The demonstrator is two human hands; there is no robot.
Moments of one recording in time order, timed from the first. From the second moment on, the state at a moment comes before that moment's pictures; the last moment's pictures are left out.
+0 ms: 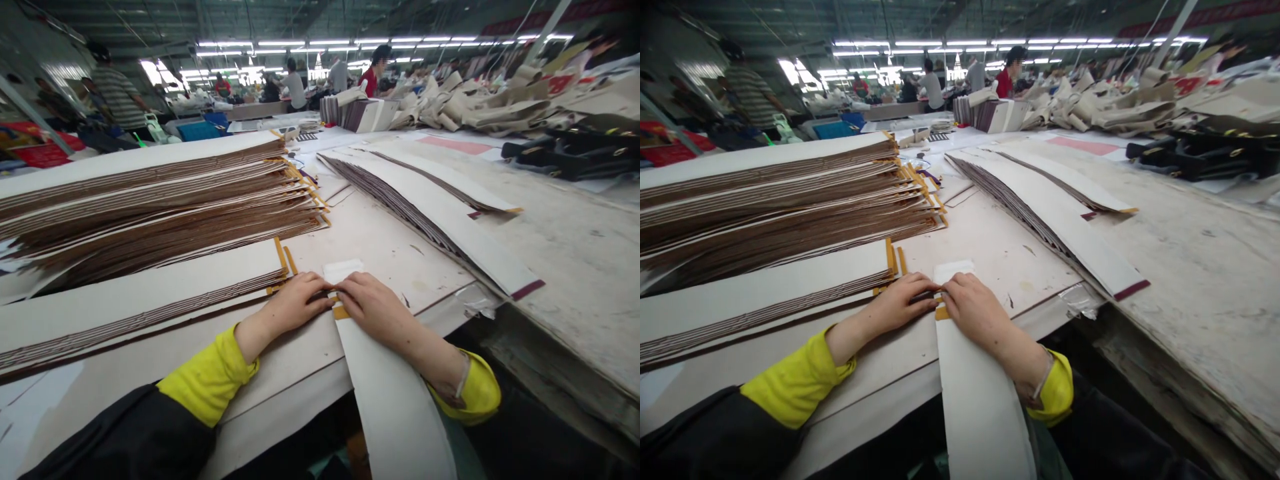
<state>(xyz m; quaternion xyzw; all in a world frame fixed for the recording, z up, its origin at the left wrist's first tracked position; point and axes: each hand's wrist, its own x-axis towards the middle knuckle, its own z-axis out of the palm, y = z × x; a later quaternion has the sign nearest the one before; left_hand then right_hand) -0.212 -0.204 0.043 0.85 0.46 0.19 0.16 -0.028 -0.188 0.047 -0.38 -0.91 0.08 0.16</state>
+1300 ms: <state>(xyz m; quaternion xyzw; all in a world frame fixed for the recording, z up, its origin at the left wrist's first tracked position) -0.183 -0.150 0.064 0.73 0.62 0.16 0.25 -0.009 -0.188 0.035 -0.36 -0.87 0.16 0.30</state>
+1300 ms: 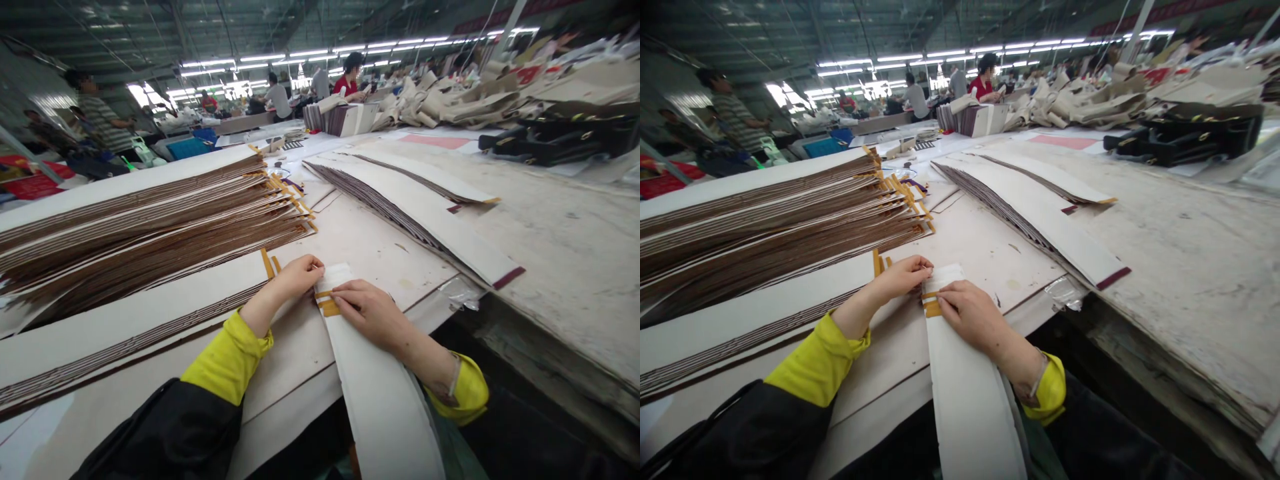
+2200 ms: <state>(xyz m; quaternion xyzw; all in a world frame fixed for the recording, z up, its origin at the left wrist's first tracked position) -0.143 -0.164 0.062 0.87 0.48 0.07 0.08 -0.003 -0.188 0.024 -0.52 -0.78 0.09 0.35</state>
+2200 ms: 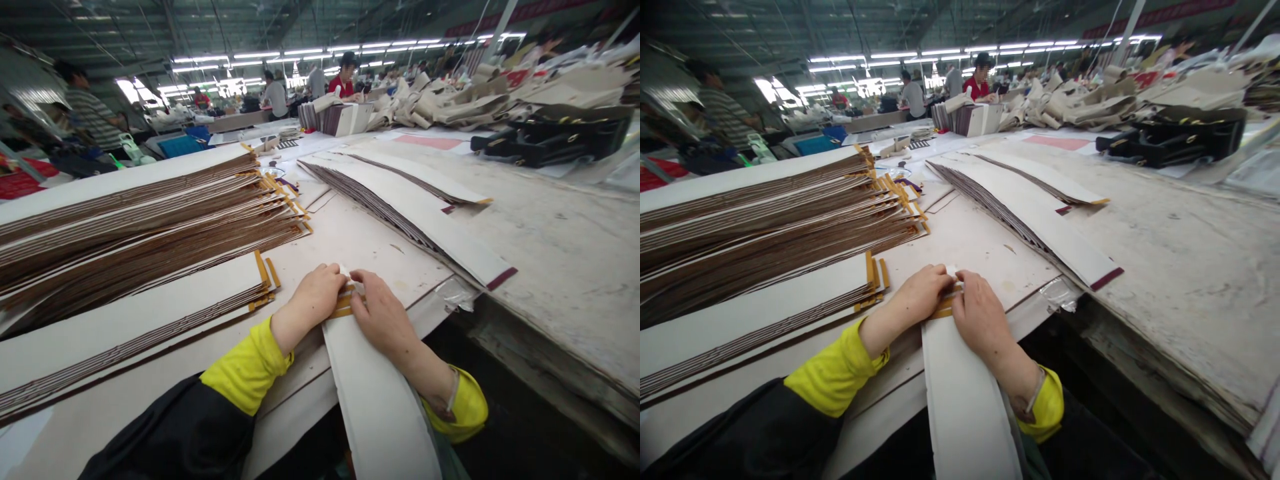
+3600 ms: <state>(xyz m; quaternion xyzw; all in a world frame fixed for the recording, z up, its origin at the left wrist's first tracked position) -0.198 -0.185 0.041 0.85 0.48 0.16 0.13 -0.025 -0.167 0.047 -0.40 -0.90 0.06 0.15</state>
